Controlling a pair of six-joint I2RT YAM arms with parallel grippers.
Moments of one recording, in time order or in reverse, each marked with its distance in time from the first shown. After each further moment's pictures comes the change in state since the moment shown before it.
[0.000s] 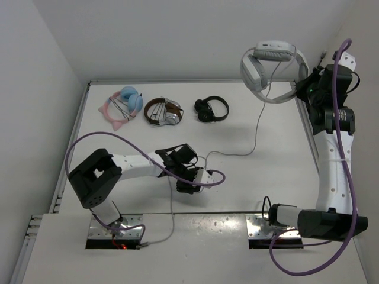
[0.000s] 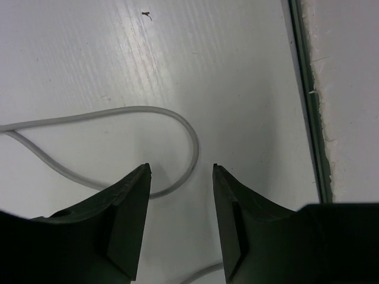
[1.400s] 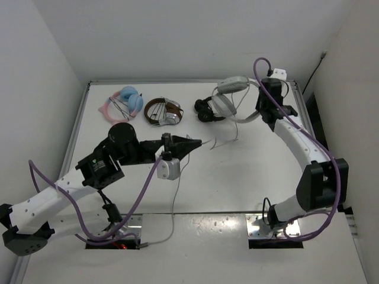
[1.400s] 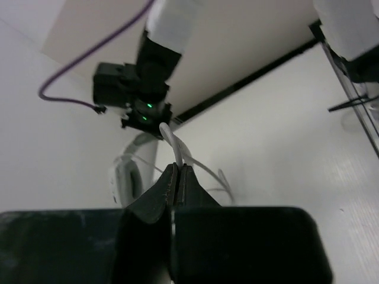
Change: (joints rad) left arm -0.066 -0.710 0.242 0.124 -0.040 0.026; right arm 0.290 0.271 -0.293 0.336 0.338 -0.192
